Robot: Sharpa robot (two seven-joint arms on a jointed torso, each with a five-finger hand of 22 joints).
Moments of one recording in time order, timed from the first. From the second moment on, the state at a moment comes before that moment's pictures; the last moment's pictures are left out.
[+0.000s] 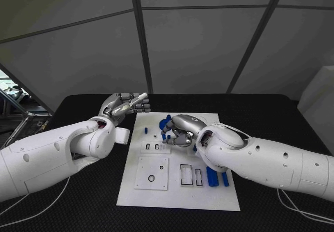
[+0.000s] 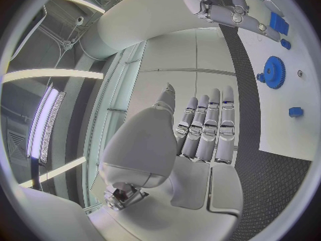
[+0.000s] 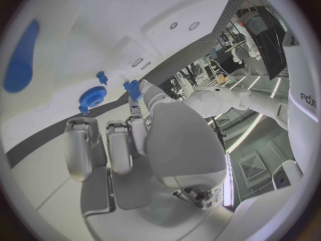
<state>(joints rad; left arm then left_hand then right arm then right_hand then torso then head) 1.16 -0.86 0.05 1.52 -0.05 -0.38 0.40 1.43 0.01 -0.05 0.12 0.05 0.94 0.22 0.11 0.07 1.01 0.17 0.11 0.07 1.07 0.13 0.13 0.14 0.19 0.90 0.23 0.35 0.15 1.13 -0.60 0.01 1.53 -1.50 -0.35 -0.19 1.43 -0.03 0.22 0.10 0.23 1.07 0.13 0.12 0.07 1.44 0.06 1.38 1.31 1.46 -0.01 1.55 1.31 0.02 1.46 0.10 1.53 1.31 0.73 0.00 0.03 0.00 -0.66</state>
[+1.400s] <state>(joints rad) 1.16 -0.85 0.05 1.51 -0.05 -0.38 0.40 1.43 0.01 -0.05 0.12 0.05 0.94 0.22 0.11 0.07 1.01 0.17 0.11 0.07 1.07 0.13 0.13 0.14 0.19 0.90 0.23 0.35 0.15 1.09 -0.54 0.02 1.48 -1.60 -0.31 -0.24 1.41 -0.04 0.22 0.10 0.23 1.06 0.13 0.11 0.07 1.44 0.05 1.38 1.31 1.46 -0.01 1.55 1.31 0.02 1.47 0.10 1.53 1.31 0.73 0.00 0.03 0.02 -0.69</state>
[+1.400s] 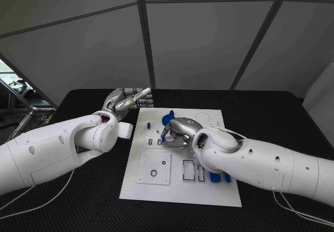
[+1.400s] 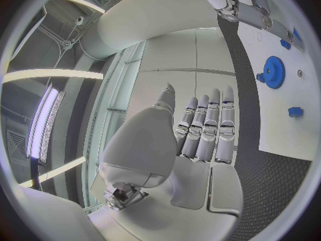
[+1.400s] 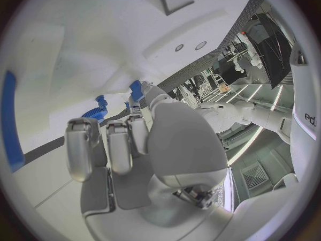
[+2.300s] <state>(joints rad) 1.16 -0.86 0.05 1.51 -0.05 -0.38 0.40 1.43 0.01 -0.05 0.12 0.05 0.94 0.22 0.11 0.07 1.01 0.17 0.11 0.07 1.07 0.13 0.13 0.14 0.19 0.90 0.23 0.35 0.15 1.09 -0.55 0.01 1.48 -1.62 -0.27 -0.26 1.38 -0.07 0.22 0.10 0.23 1.04 0.14 0.10 0.07 1.43 0.06 1.36 1.31 1.46 -0.01 1.55 1.31 0.02 1.47 0.10 1.52 1.31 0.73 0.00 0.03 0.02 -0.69</state>
